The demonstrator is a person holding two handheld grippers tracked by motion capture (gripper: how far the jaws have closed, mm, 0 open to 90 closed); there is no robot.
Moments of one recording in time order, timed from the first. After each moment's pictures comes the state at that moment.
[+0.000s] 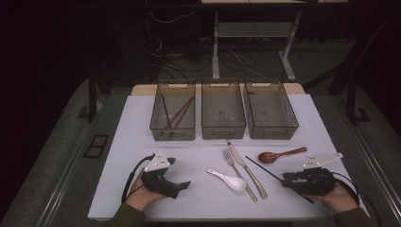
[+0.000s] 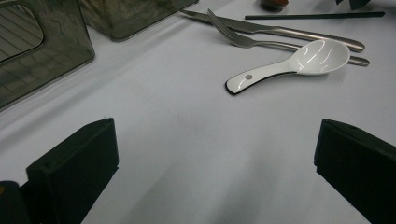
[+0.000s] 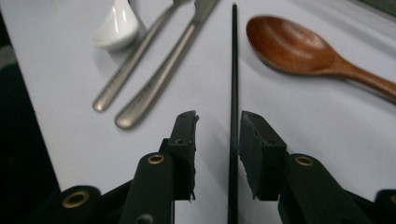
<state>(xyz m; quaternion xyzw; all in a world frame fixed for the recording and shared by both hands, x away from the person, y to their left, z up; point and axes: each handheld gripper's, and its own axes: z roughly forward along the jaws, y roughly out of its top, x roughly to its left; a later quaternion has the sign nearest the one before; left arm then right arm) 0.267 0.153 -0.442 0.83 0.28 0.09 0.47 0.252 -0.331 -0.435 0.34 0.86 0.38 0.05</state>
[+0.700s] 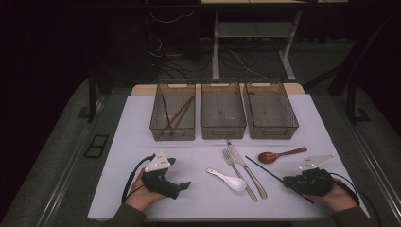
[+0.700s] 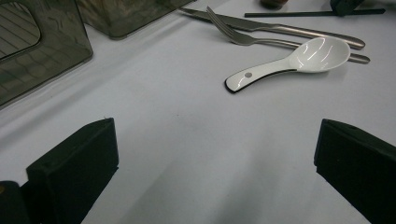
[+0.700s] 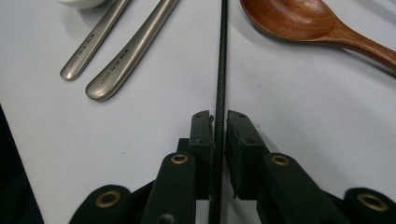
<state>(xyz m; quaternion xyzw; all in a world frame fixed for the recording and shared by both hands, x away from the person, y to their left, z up) 0.267 0.152 -0.443 0.84 0.28 0.09 0.47 0.254 -0.330 -0.443 0.33 0.88 0.33 0.06</state>
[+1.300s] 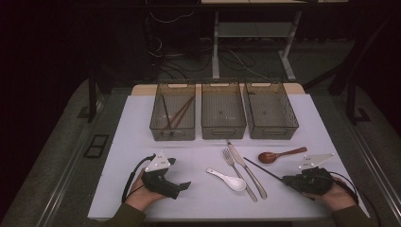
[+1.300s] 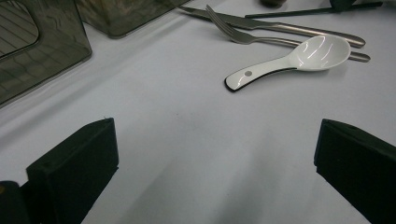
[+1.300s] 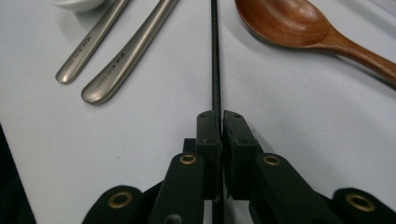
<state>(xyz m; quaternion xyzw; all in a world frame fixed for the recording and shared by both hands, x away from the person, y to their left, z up) 0.267 0.152 -0.443 0.84 0.28 0.09 0.46 0.257 -0.330 -0.441 0.33 0.88 0.33 0.06</state>
